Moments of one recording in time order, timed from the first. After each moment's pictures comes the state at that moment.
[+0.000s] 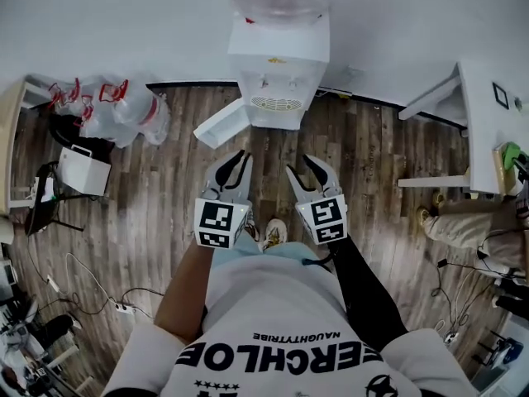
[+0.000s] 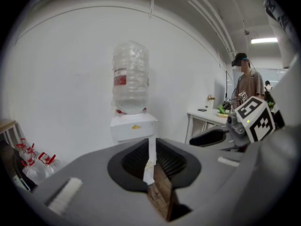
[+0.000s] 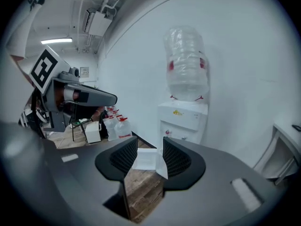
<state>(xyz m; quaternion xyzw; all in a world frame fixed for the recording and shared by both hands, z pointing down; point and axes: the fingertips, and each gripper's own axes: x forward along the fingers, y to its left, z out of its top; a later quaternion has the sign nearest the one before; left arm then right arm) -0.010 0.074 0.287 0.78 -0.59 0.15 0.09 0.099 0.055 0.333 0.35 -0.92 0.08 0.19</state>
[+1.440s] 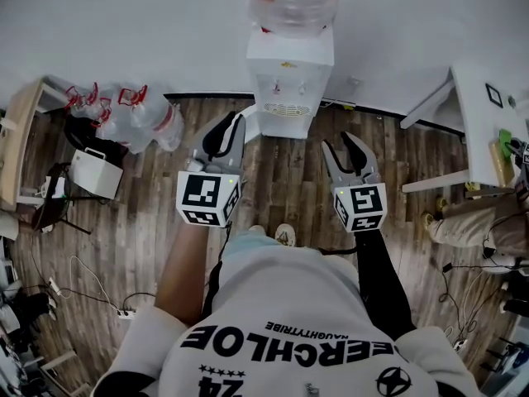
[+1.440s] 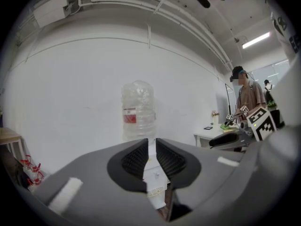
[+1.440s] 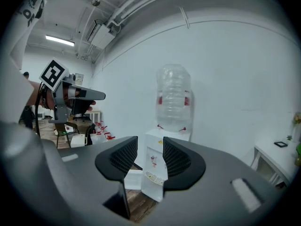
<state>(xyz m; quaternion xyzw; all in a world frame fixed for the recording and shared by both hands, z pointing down) -0.047 0.097 0.139 0.78 -0.63 0.06 -0.01 0.146 0.066 0.204 0.42 -0.90 -0.01 0.09</state>
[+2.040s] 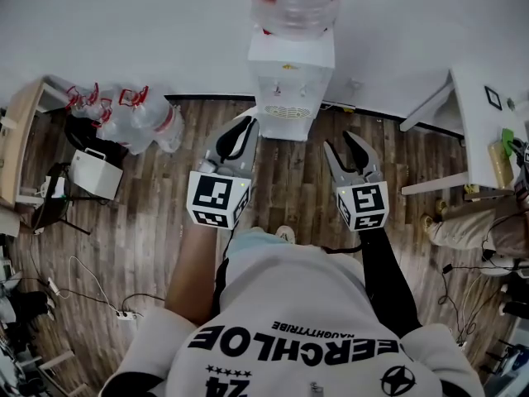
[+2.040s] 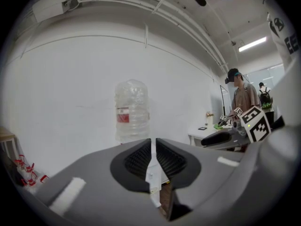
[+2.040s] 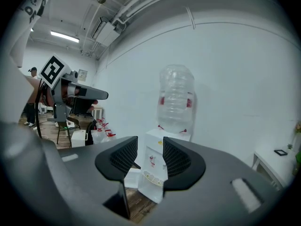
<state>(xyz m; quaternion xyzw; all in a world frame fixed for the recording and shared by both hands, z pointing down) -0.026 0.098 0.142 0.80 -0.60 0.06 -0.01 0.145 0.065 0.200 0.41 -0.91 -0.03 0.11</state>
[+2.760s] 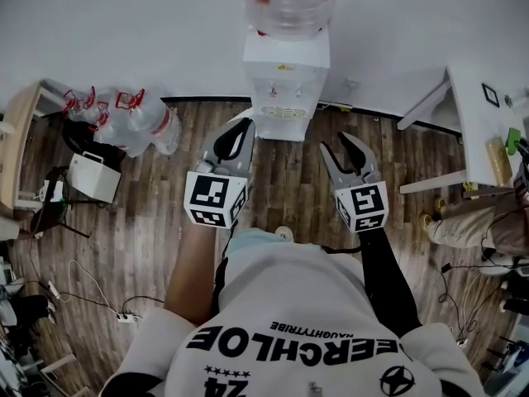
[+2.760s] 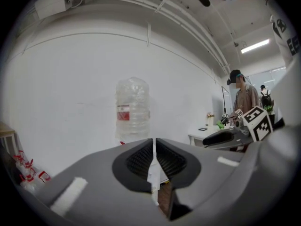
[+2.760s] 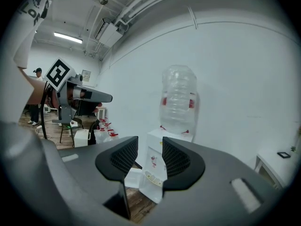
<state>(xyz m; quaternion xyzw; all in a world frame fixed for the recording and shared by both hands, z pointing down) -0.025 0.089 0.151 0.79 -0.60 0.06 0.00 0.146 0.065 0.200 0.39 -0.92 -0.04 0.11</state>
